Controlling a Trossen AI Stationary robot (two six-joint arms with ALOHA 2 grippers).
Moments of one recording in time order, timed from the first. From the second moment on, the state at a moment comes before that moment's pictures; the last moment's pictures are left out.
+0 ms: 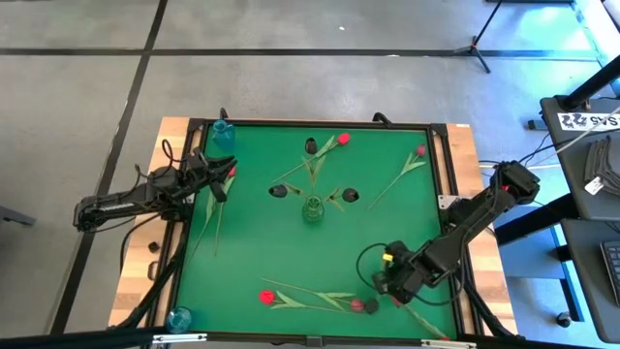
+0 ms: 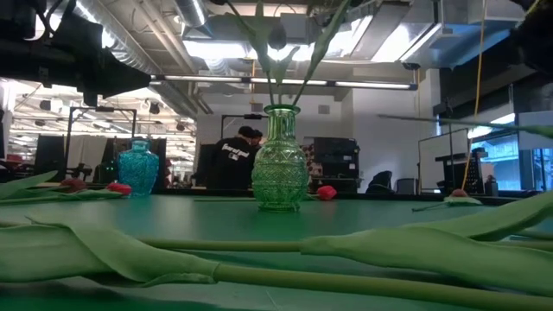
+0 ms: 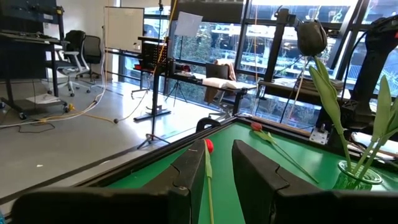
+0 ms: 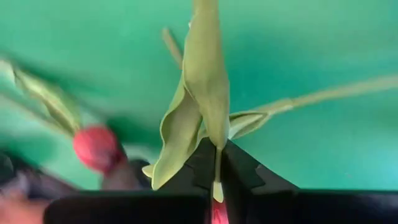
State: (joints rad) left arm 0.21 0.00 0.07 -0.01 -0.41 -0.12; right arm 0.76 1.54 0.99 -0.73 0.08 1.99
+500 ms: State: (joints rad) left arm 0.21 0.00 0.07 -0.01 -0.41 -0.12; right arm 0.64 1.54 0.98 -0.97 0.31 2.32
